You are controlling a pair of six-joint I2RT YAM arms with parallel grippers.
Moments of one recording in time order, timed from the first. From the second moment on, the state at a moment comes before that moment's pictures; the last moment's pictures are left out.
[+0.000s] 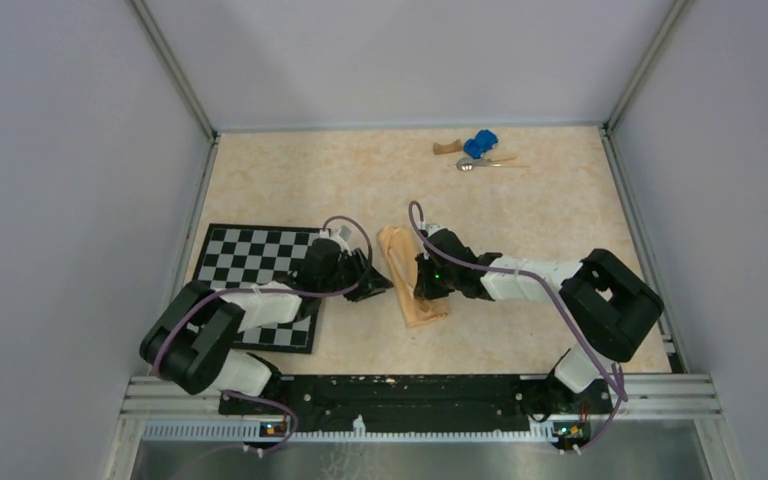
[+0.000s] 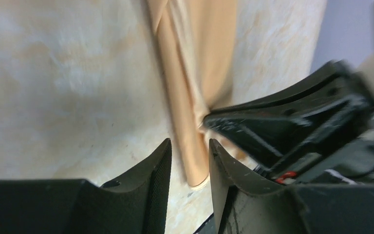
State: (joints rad) left arm -0.52 1.37 0.46 0.33 0.35 -0.99; right arm 0.81 1.61 0.78 -0.04 -0.06 0.57
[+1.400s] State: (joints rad) left arm -0.72 1.64 0.40 0.63 0.31 -1.16; right arm 0.81 1.64 0.74 0.10 -0.16 0.67
